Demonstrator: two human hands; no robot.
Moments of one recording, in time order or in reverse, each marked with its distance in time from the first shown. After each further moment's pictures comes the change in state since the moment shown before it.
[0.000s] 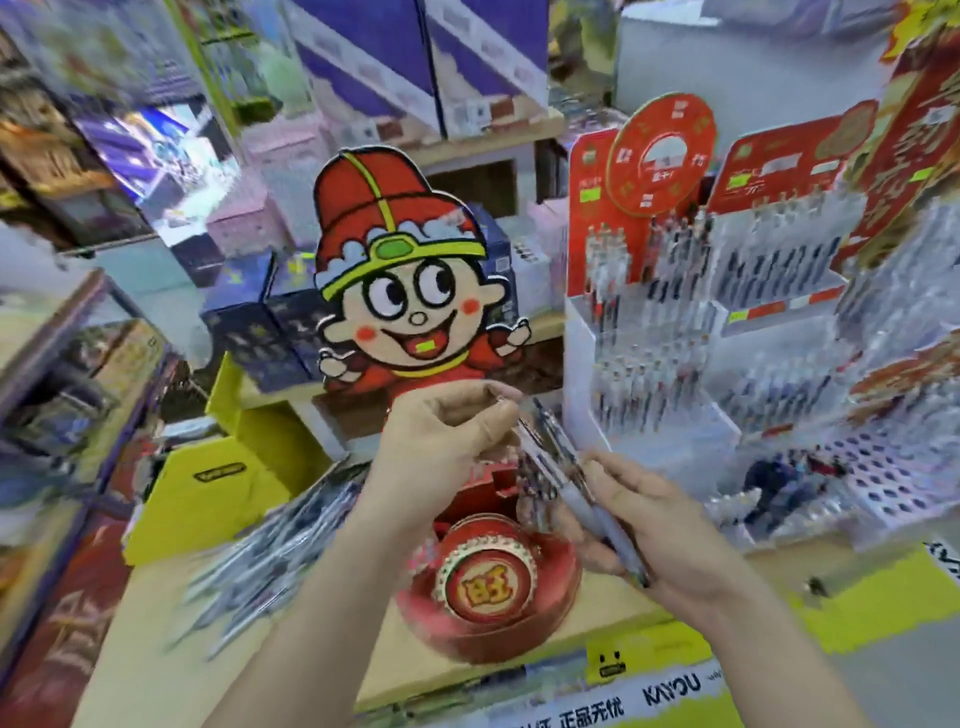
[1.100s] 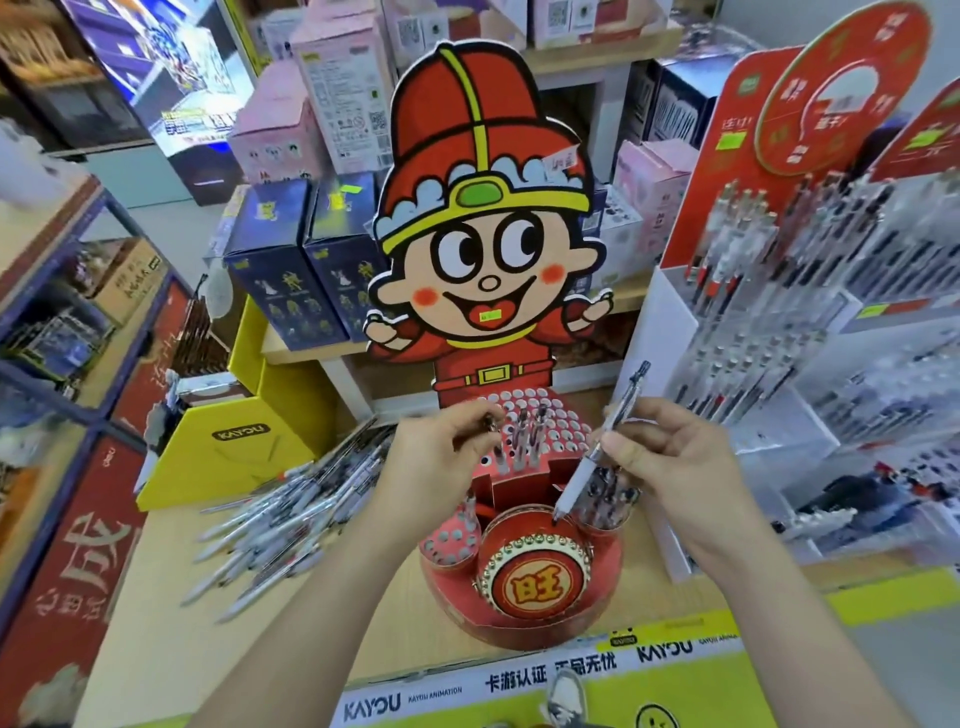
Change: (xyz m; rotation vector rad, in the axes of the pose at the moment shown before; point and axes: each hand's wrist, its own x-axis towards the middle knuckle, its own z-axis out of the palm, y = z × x) left_hand 0.034 -0.102 -0.085 0.639 0.053 0.029; right_hand 0.082 0.016 0.011 -0.316 0.356 -0.153
